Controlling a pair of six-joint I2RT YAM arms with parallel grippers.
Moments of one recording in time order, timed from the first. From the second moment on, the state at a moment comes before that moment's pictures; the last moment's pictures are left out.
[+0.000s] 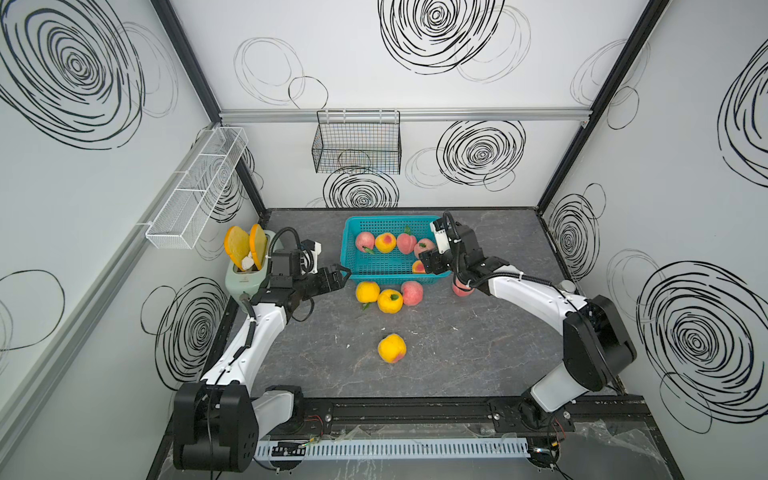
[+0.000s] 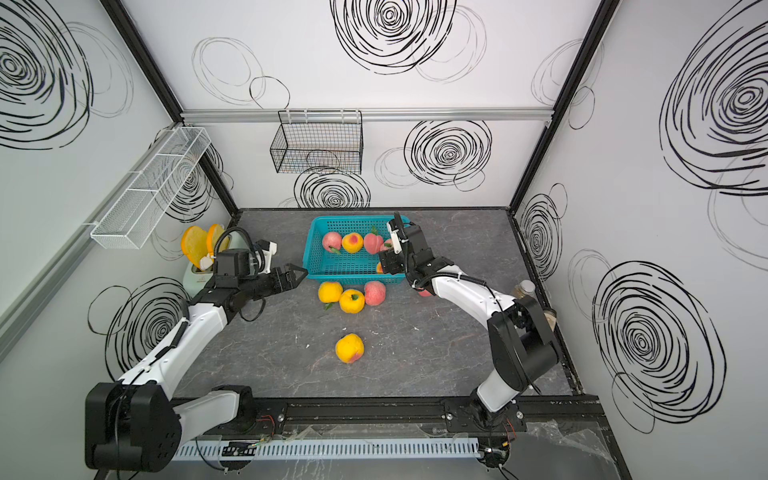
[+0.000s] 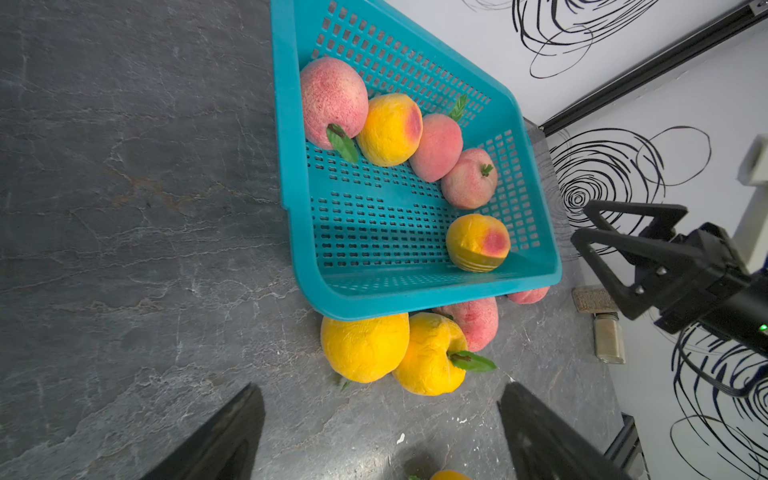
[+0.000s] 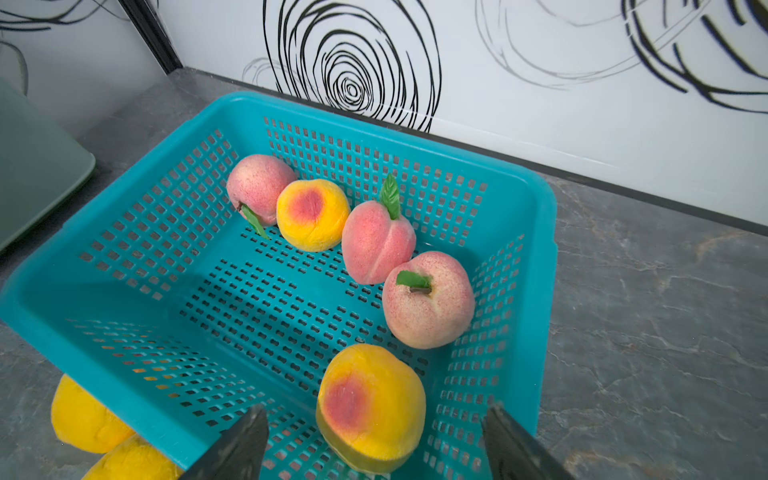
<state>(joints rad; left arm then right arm) 0.00 1.18 0.77 -0.32 0.54 -0.37 0.56 1.57 1.08 -0.11 0.06 0.12</state>
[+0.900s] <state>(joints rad) -0.05 1.21 0.77 -0.32 0.51 -0.38 0.17 1.26 0.55 0.28 0.00 0.40</state>
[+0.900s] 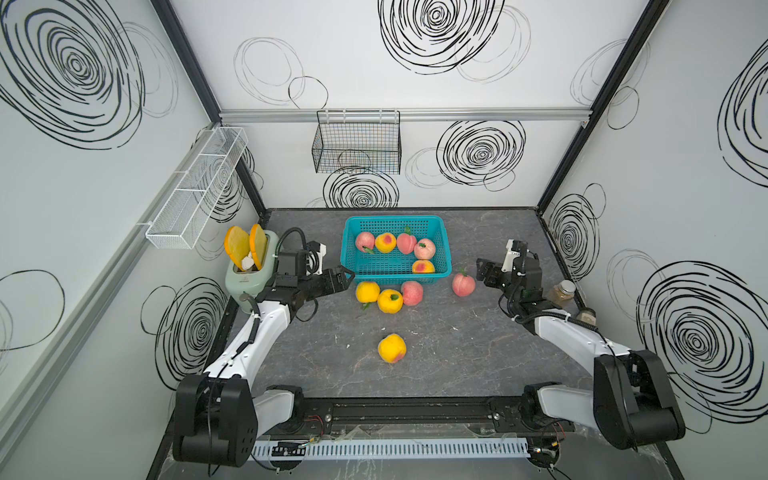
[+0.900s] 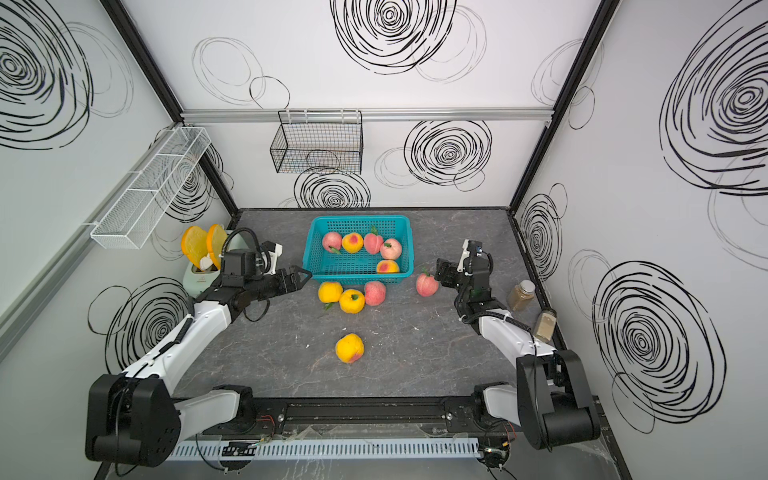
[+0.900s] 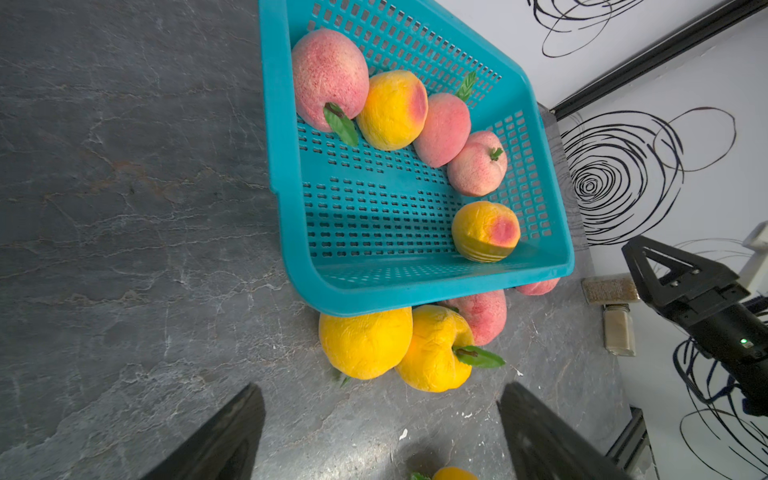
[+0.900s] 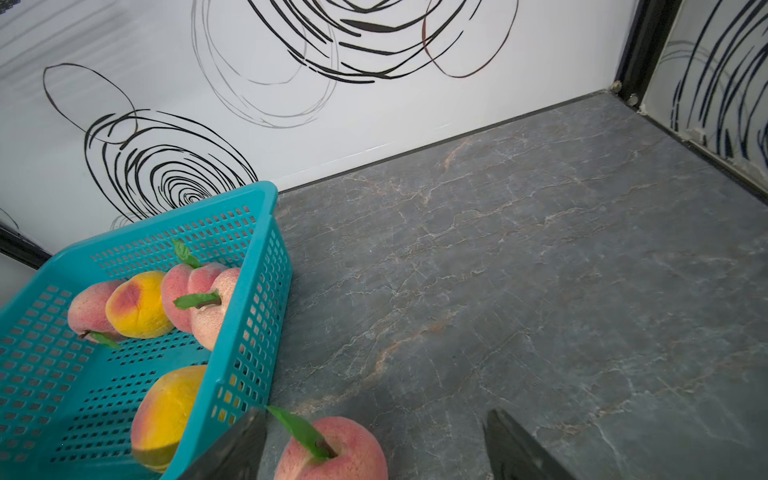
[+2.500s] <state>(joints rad) -0.53 1.25 0.77 -0.38 0.20 -0.40 0.20 1.29 0.40 0.51 0.00 0.42</state>
